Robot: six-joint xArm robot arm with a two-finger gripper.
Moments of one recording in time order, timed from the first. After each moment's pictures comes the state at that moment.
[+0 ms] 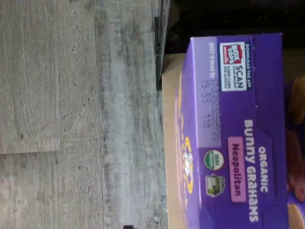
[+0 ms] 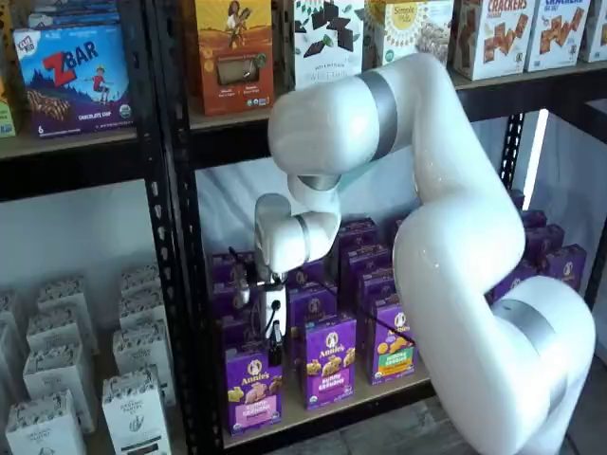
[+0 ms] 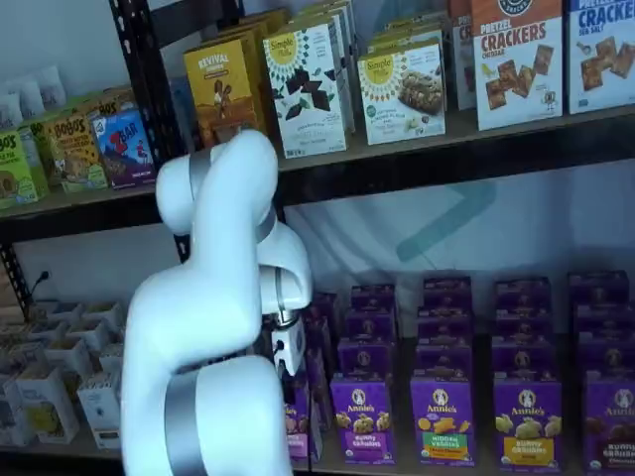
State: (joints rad) arm 0.35 0.92 -1.41 0.11 0.46 -1.31
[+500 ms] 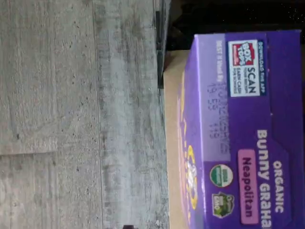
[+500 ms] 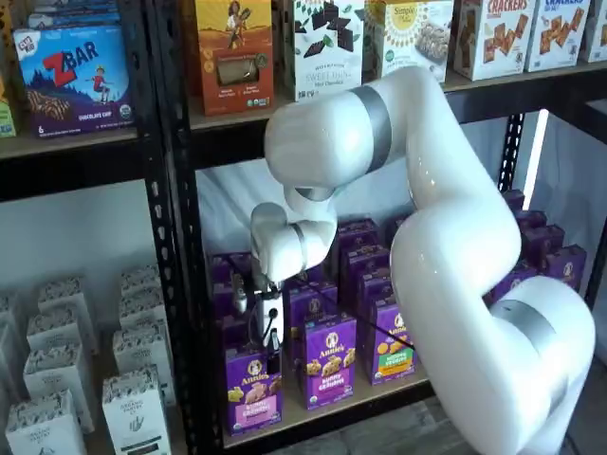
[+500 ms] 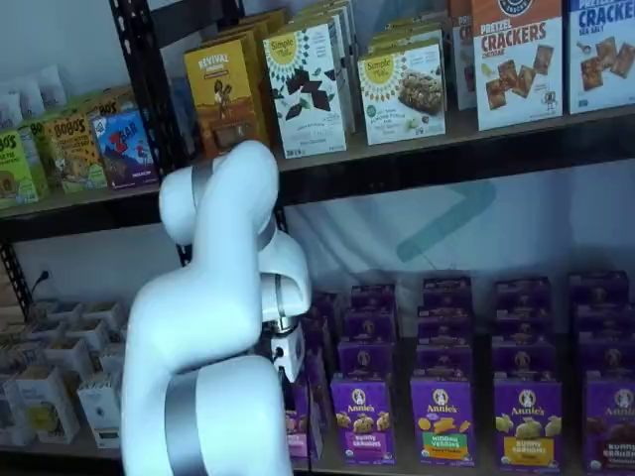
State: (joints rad) arm 0.36 0.98 -1.47 0.08 0.47 -1.28
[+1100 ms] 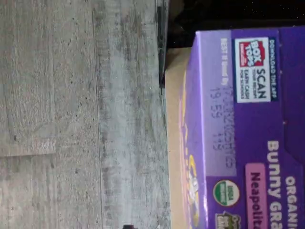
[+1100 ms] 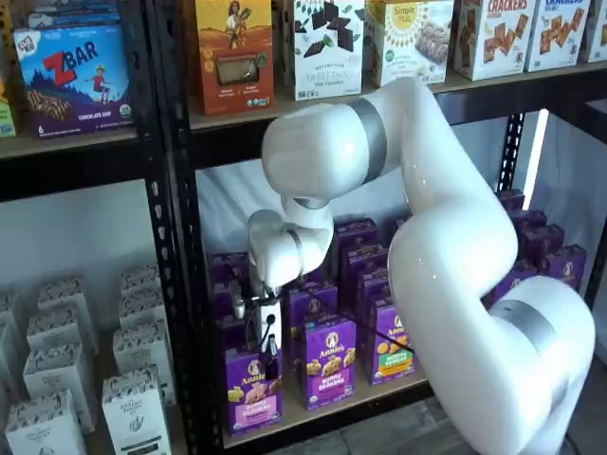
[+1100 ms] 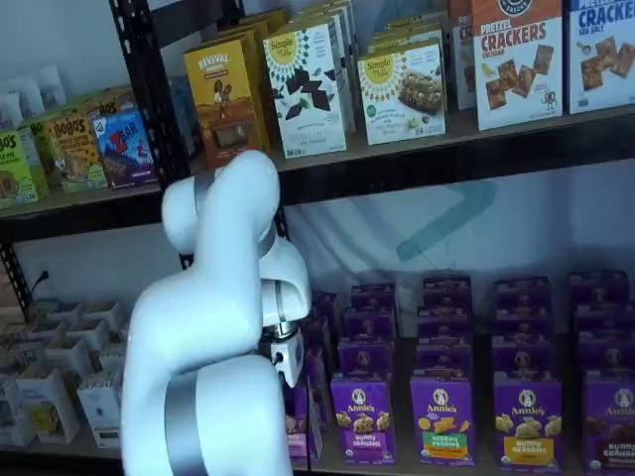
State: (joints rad) arm 0.37 1.03 -1.52 0.07 0.49 -1.26
